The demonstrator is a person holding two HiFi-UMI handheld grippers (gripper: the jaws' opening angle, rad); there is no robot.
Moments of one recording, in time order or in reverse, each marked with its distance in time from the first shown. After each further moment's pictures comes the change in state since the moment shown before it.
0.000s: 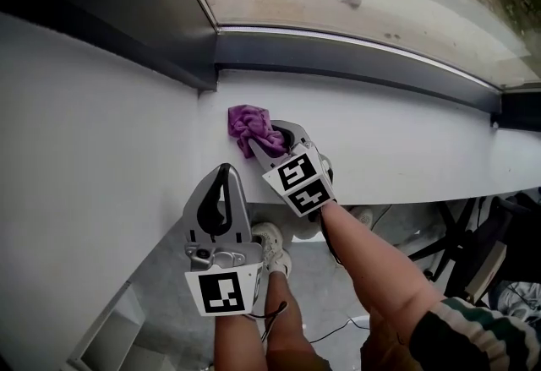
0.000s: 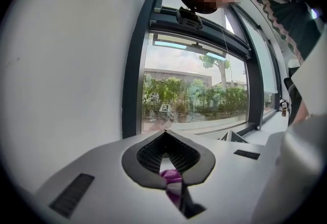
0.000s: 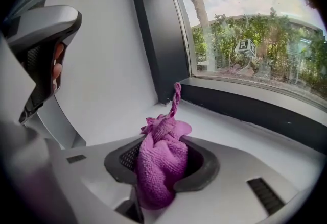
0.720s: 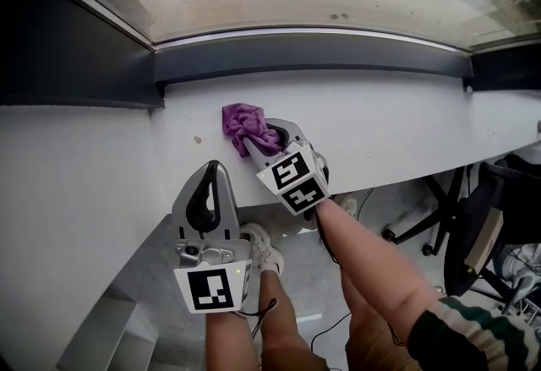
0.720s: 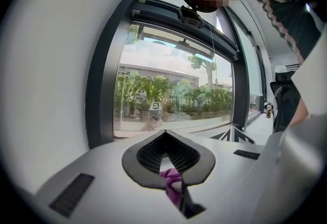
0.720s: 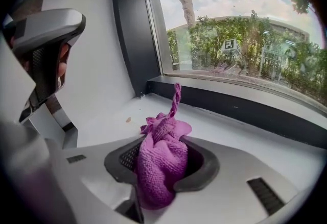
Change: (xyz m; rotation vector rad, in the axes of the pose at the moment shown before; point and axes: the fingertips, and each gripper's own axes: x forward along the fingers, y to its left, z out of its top) left arm 0.030 -0.069 -0.001 0.011 0.025 -0.160; right arm -0.059 -0.064 -0.035 0.064 0.022 -0.131
